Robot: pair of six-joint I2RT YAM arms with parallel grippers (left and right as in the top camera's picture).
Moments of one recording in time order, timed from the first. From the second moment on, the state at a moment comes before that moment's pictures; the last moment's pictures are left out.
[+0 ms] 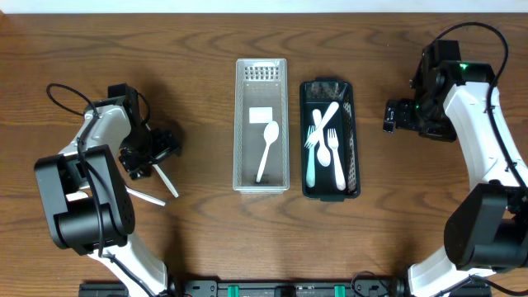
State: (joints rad) left arm 0.21 1.93 1.20 -0.92 0.14 -0.38; right arm -0.05 1.78 1.49 -1.20 0.03 0.17
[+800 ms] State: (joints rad) left arm 0.21 1.94 1.20 -0.93 0.15 -0.38; right arm -0.05 1.78 1.49 -1.20 0.03 0.17
